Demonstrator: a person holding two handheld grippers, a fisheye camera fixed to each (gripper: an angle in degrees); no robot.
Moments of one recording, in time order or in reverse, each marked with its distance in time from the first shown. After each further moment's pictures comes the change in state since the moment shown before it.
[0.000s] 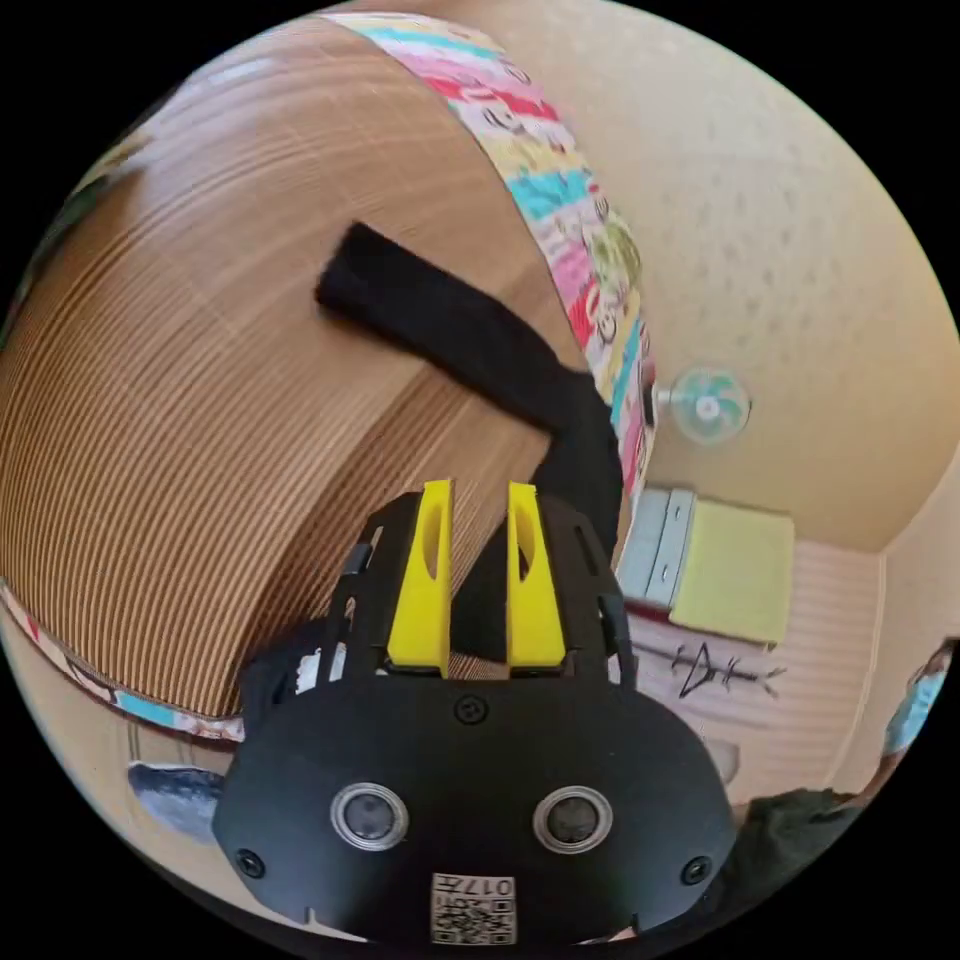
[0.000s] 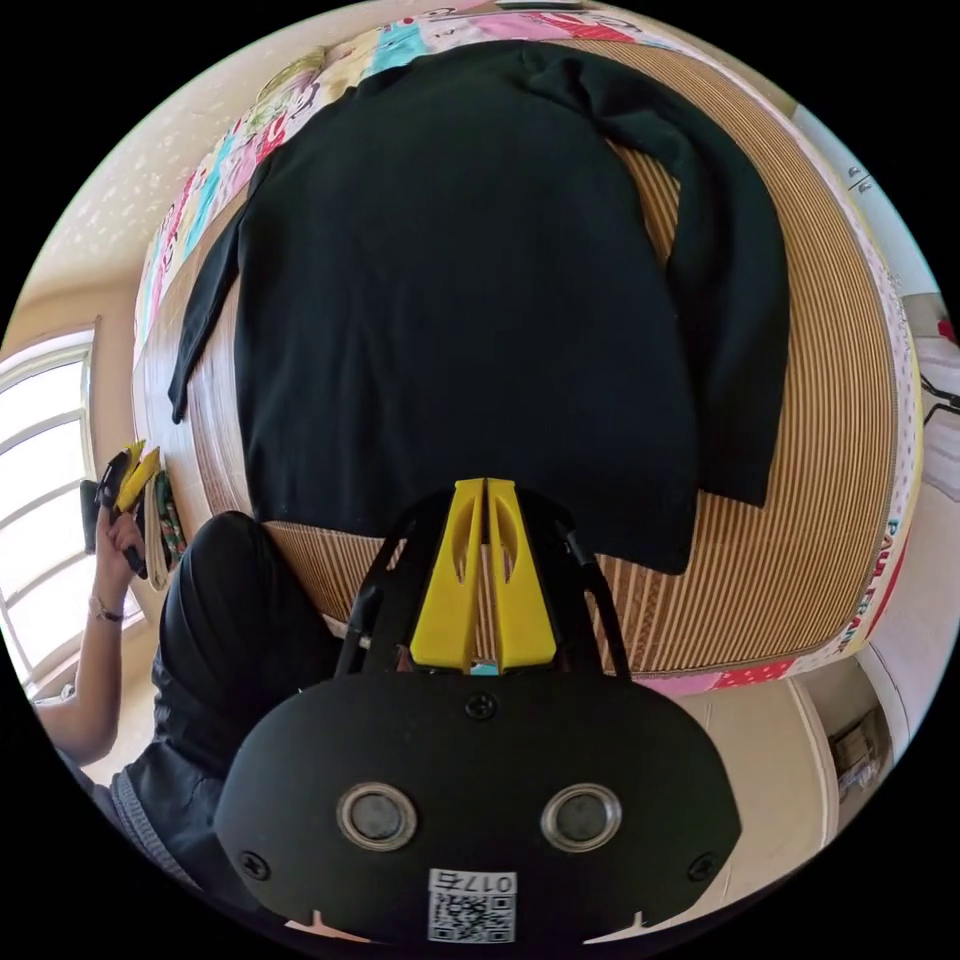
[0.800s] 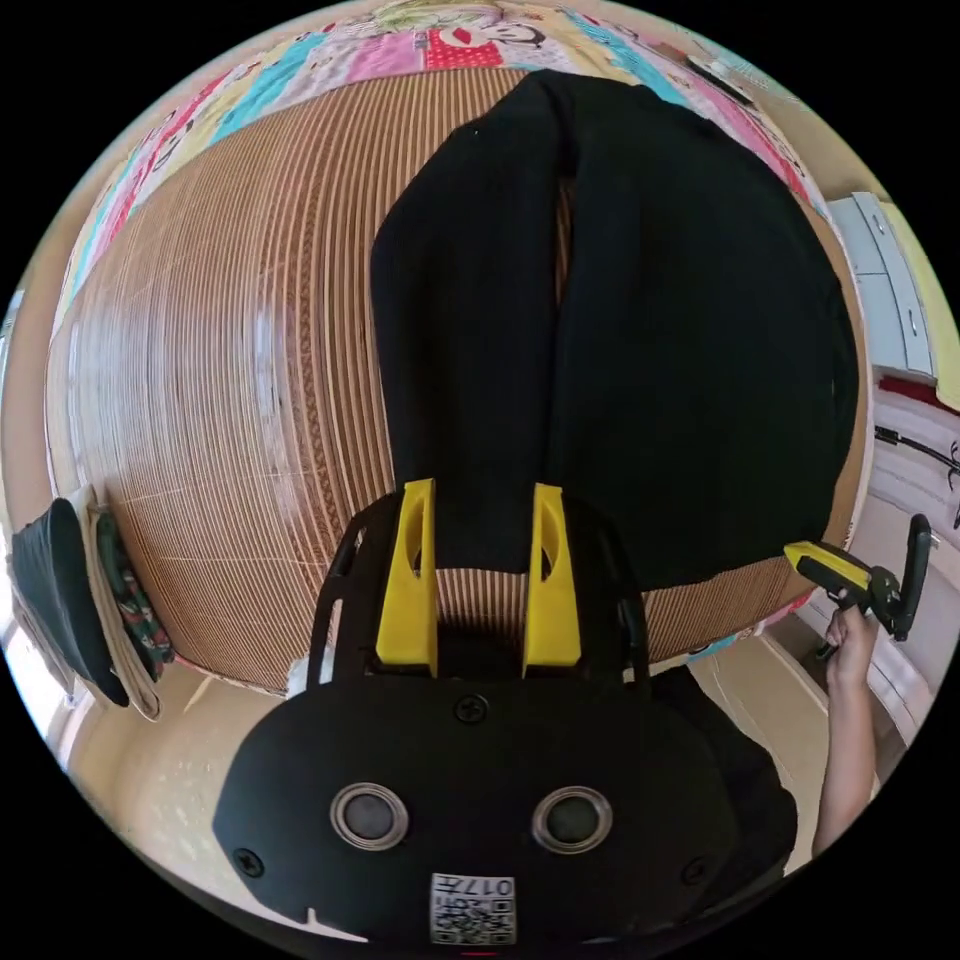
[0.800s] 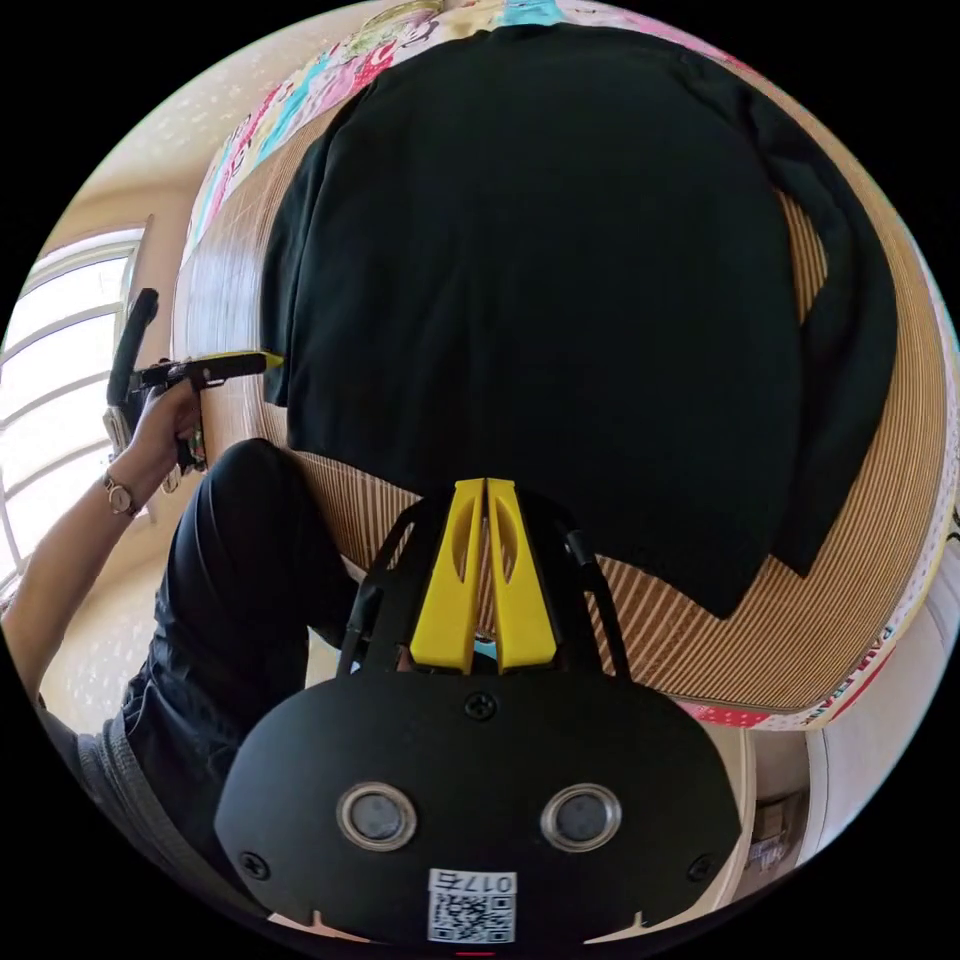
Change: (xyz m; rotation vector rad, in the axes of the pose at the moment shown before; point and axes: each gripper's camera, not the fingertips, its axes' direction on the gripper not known) left arm 0.072 0.186 0.293 -0.432 -0.824 0.387; right arm -0.088 0.048 0.036 -0.143 -0.057 -0.238
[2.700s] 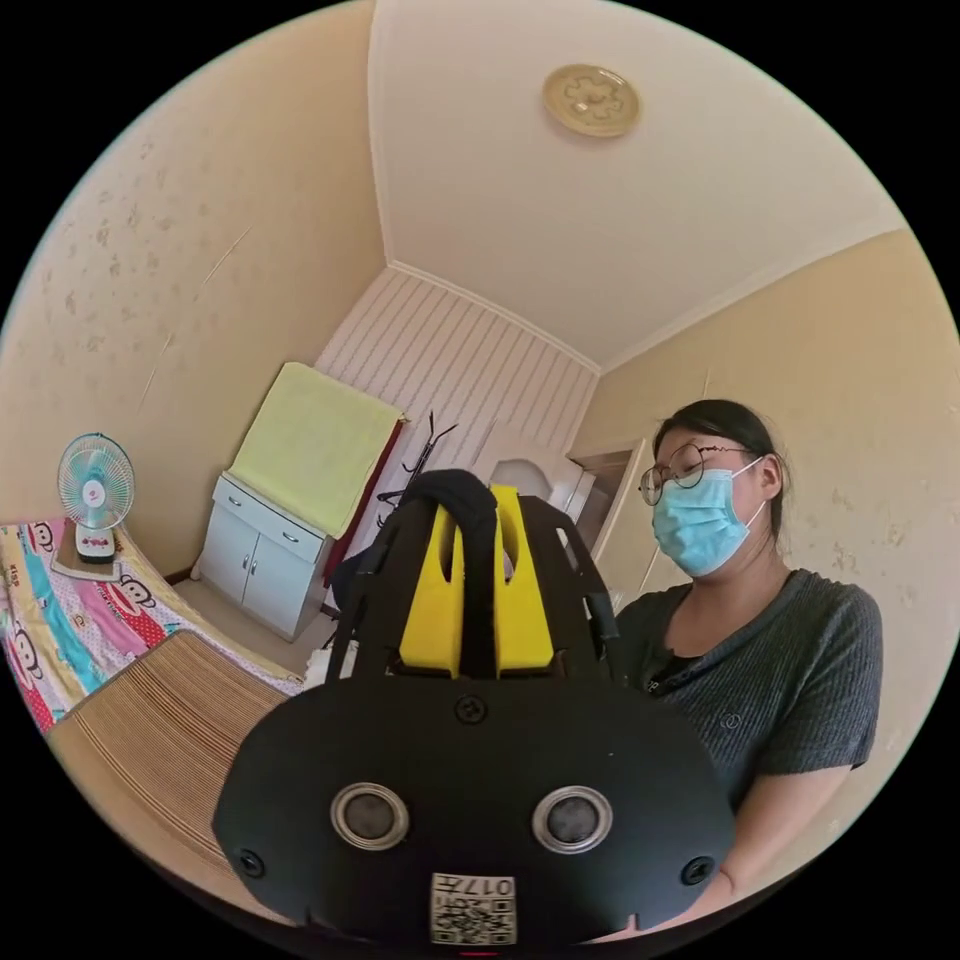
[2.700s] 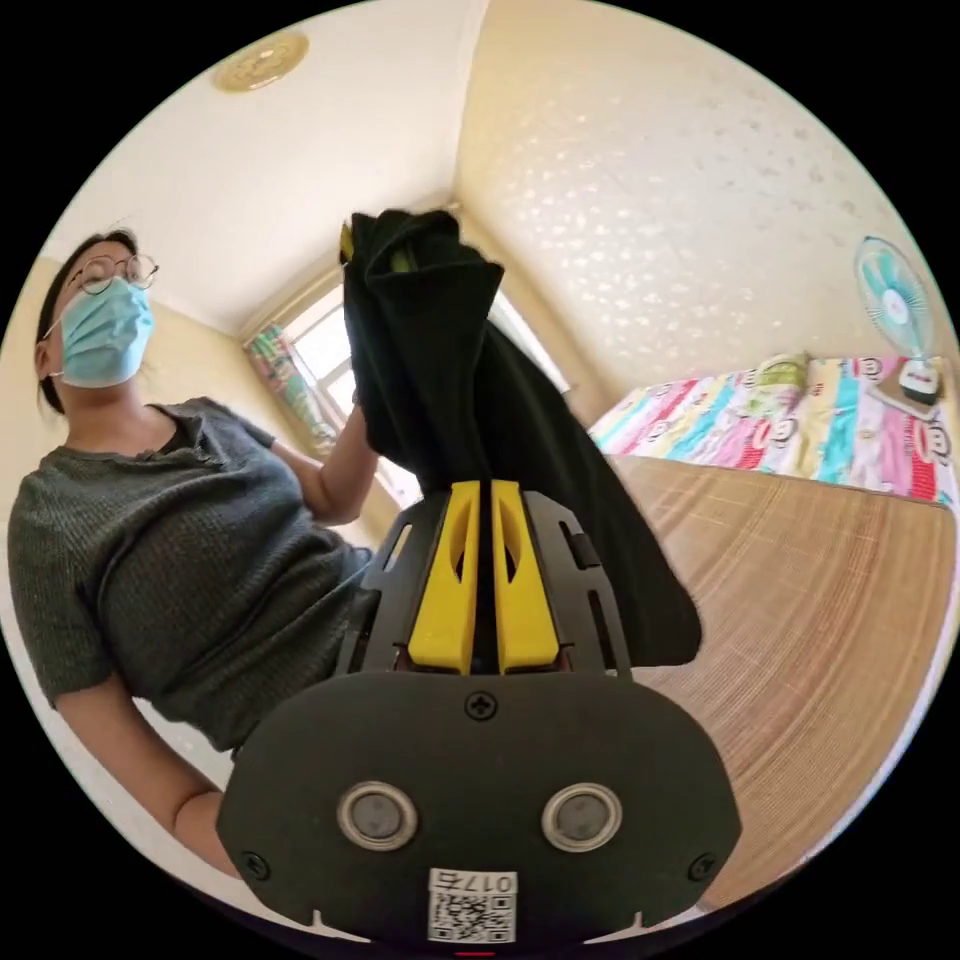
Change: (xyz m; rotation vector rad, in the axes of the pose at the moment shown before) left arm 0.111 0.432 -0.230 1.096 1.190 1.126; right arm -0.075 0.406 -0.259 0.836 -0.636 -0.818
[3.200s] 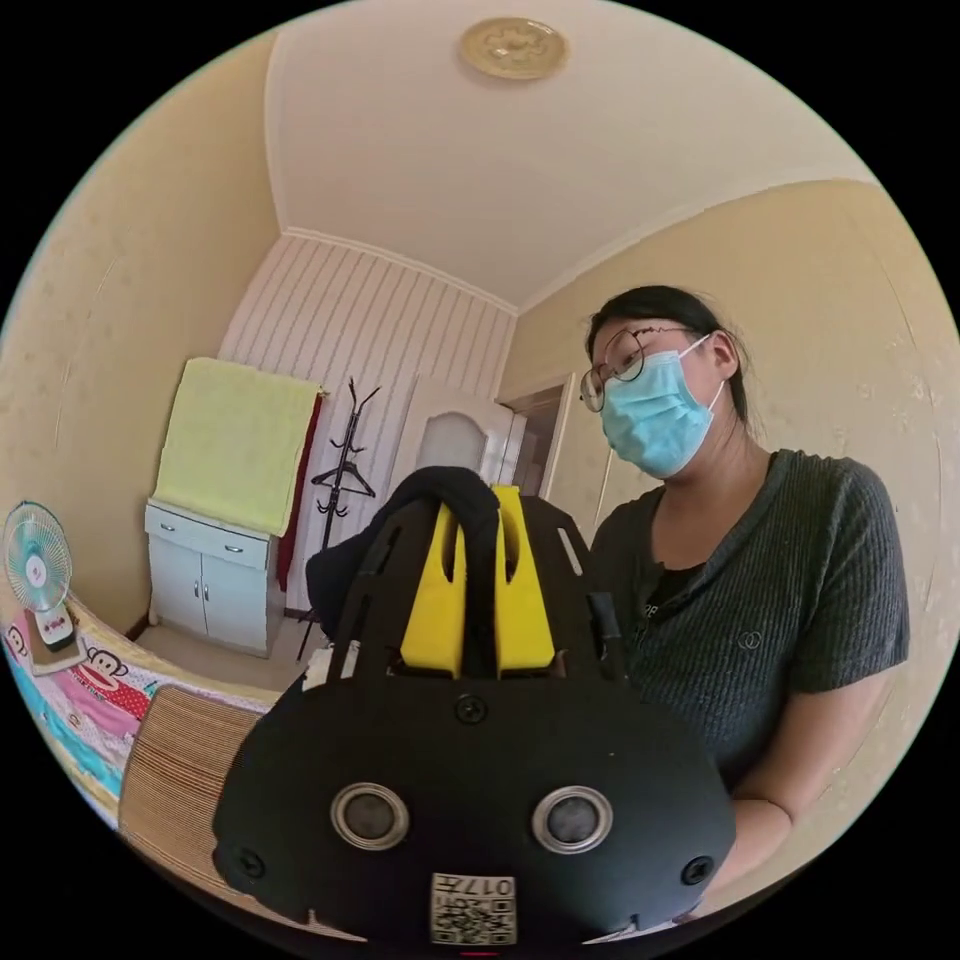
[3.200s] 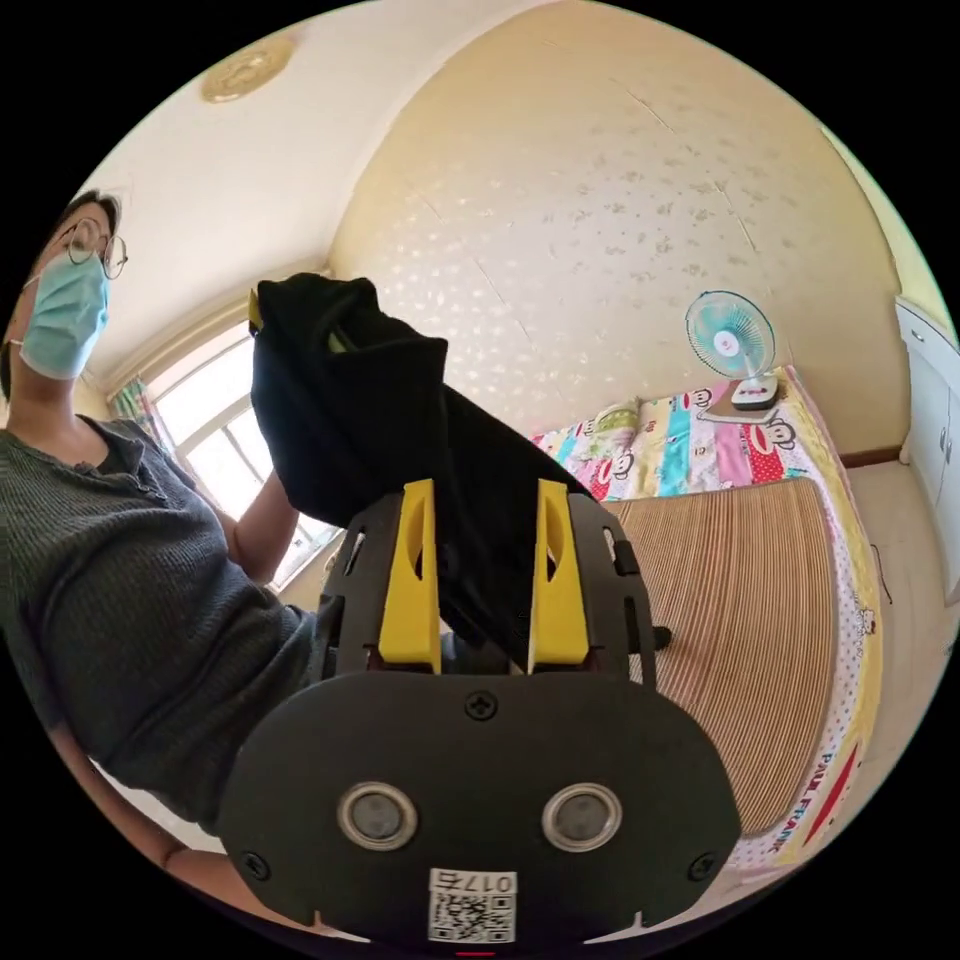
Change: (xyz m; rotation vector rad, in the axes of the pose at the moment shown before) left arm -0.092 -0.001 0.005 -0.109 0.250 0.155; right arm 0.019 -0.008 -0.075 0.202 0.393 0.101
